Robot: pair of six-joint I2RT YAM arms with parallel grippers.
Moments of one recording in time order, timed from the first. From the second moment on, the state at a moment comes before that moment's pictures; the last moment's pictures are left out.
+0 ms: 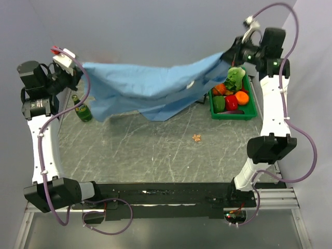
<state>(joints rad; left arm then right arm) 0.29 1.25 1.48 -0.38 0.76 0.41 -0.08 1.76 2.16 -0.79 -0.74 -0.03</state>
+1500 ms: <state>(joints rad) 0.28 1.20 1.24 -0.25 0.63 0.43 -0.13 1.47 1.63 -0.68 -0.72 -0.07</state>
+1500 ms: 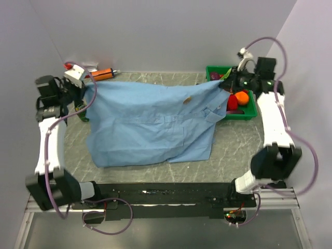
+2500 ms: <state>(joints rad) 0.11 1.55 1.28 -0.15 0.50 0.31 0.12 1.88 1.71 -0.69 -0.49 -0.34</state>
